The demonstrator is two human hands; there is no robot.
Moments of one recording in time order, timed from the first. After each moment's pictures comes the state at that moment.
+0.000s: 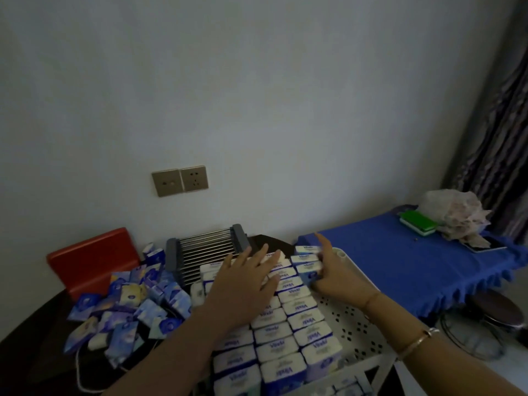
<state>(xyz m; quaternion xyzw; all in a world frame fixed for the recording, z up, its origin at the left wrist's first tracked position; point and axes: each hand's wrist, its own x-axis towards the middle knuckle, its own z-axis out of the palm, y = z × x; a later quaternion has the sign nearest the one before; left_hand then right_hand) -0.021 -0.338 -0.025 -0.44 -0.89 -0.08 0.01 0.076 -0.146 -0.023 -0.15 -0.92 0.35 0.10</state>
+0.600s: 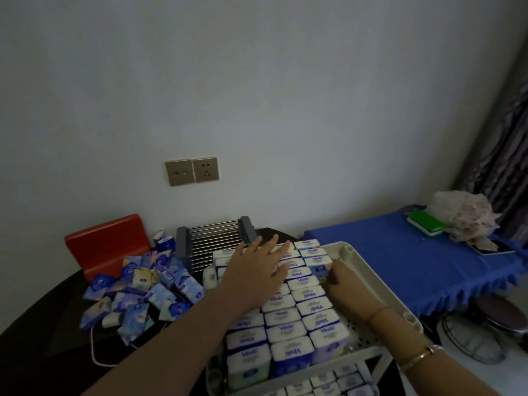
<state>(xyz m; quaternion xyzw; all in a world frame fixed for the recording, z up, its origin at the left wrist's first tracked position) -0.018 -0.338 -0.023 -0.45 -0.89 -0.10 0.00 0.097 -0.162 -0.042 -0.19 -0.91 0.36 0.09</state>
